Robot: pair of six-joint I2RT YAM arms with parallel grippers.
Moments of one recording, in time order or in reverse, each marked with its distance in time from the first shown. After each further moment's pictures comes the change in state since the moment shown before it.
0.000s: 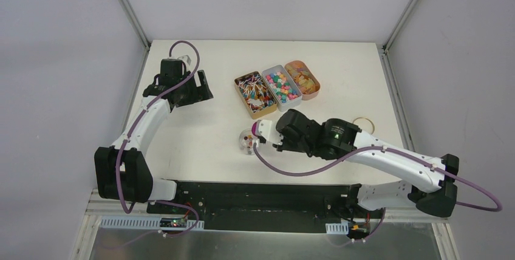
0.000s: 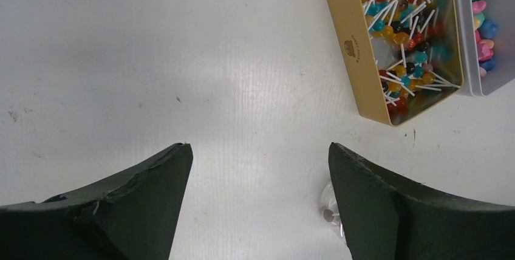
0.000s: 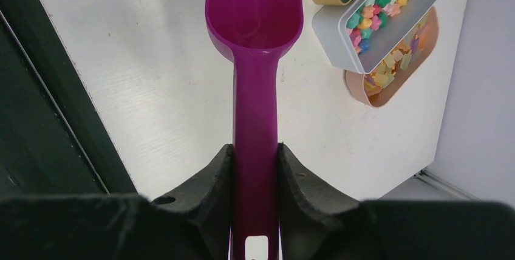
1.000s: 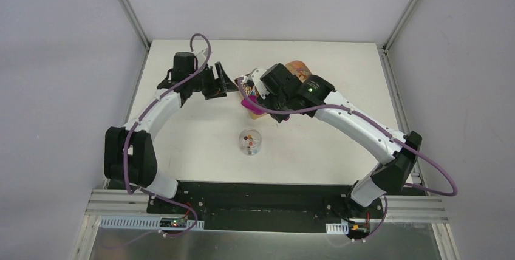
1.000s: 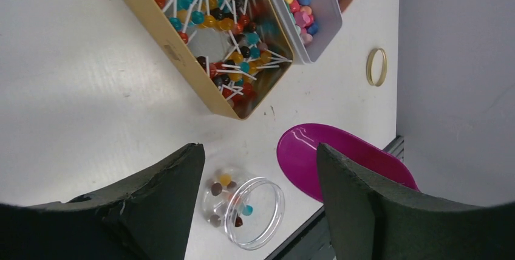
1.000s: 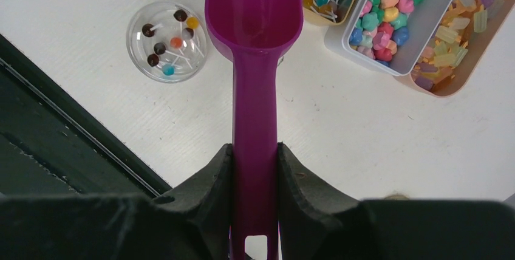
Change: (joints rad) left arm -0.059 0.127 0.032 0.253 0.438 -0.222; right arm -0.254 0.375 0.451 -0.074 -0.180 0.377
